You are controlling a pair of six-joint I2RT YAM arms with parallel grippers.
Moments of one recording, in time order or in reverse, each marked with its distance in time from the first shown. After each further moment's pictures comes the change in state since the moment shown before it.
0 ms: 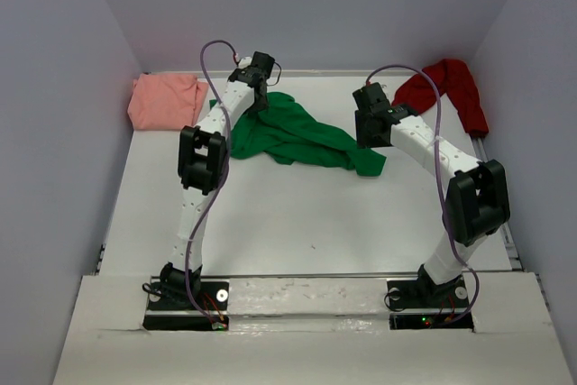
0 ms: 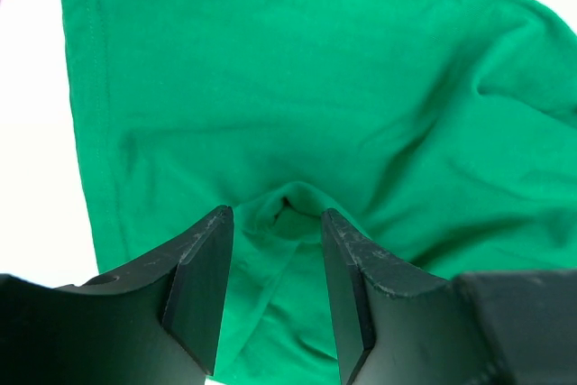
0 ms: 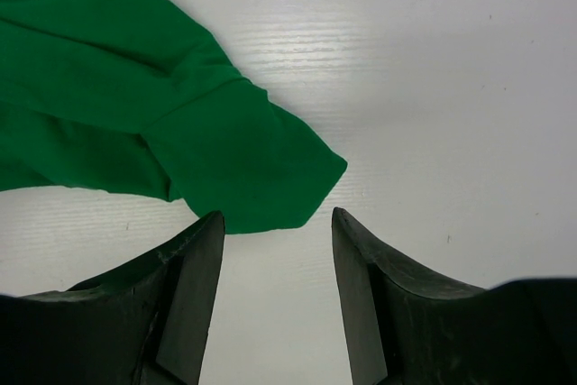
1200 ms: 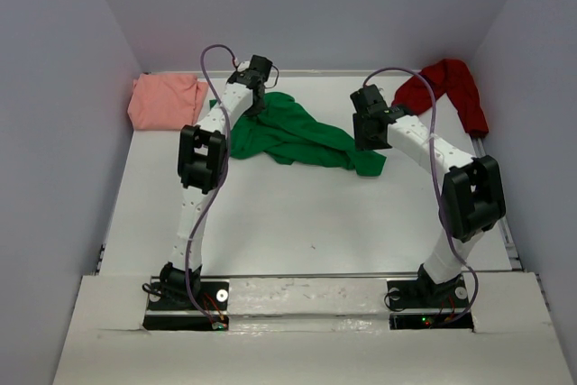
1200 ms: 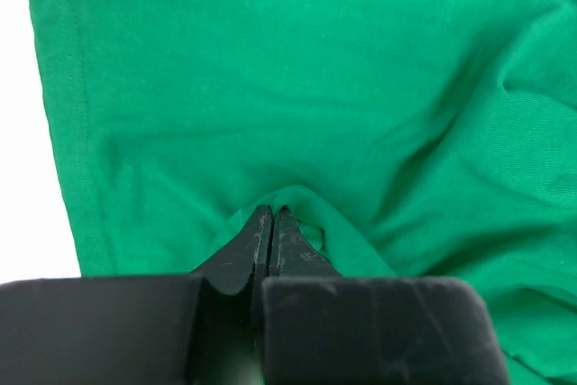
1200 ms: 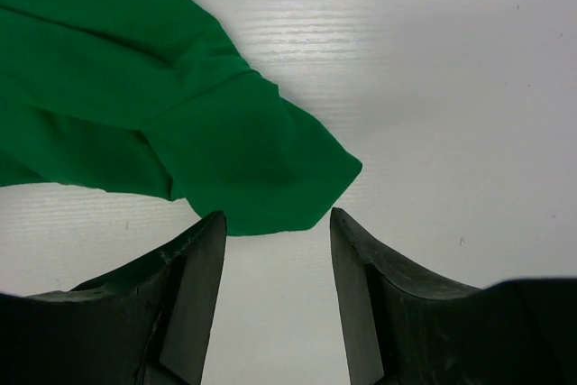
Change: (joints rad) left arm 0.011 0.016 -0.024 0.026 0.037 0.005; right arm 0.000 0.036 0.000 0.000 -0.024 0.001
